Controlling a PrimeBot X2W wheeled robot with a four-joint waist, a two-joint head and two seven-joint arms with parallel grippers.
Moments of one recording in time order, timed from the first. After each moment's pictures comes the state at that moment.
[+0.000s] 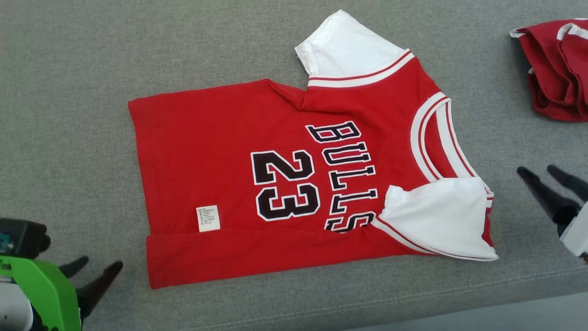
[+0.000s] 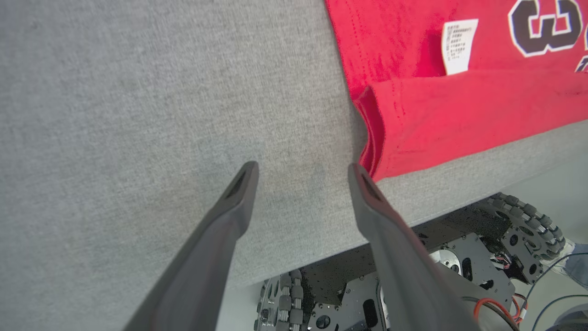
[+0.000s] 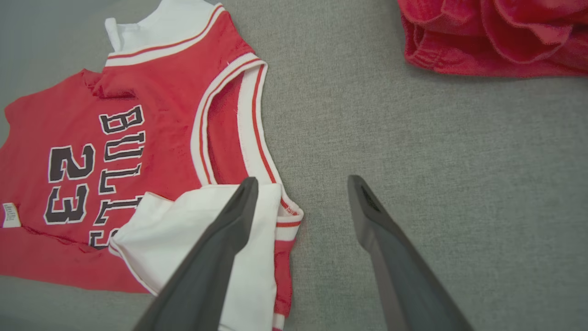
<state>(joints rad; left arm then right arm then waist) 0.09 0.80 -0.29 -0.30 -1.04 0.11 0.57 0.06 -0.64 0.13 -0.18 0.91 -0.06 0.39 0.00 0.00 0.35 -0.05</state>
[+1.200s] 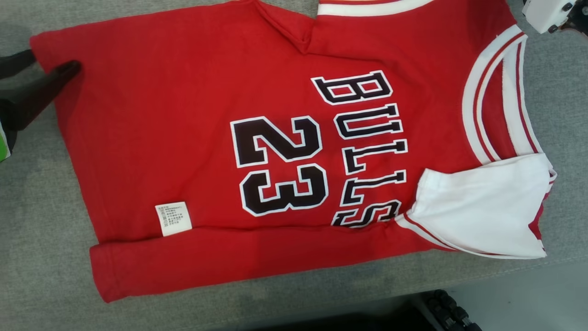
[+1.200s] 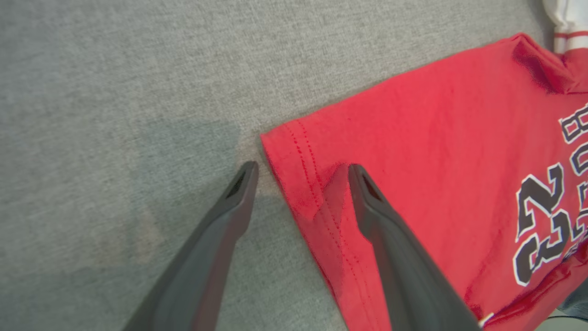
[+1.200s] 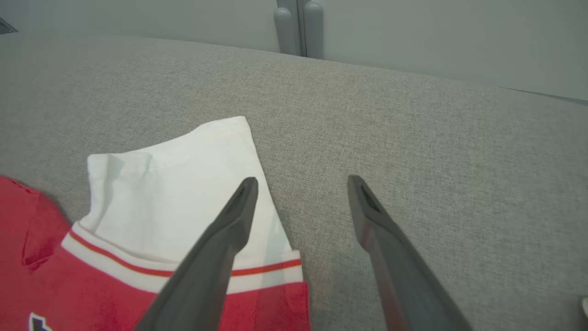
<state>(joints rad) -0.70 0.79 -0.30 -0.22 -1.16 0.05 0.85 -0.95 -0.50 0.41 0.00 0.65 -0.03 0.58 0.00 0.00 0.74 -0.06</state>
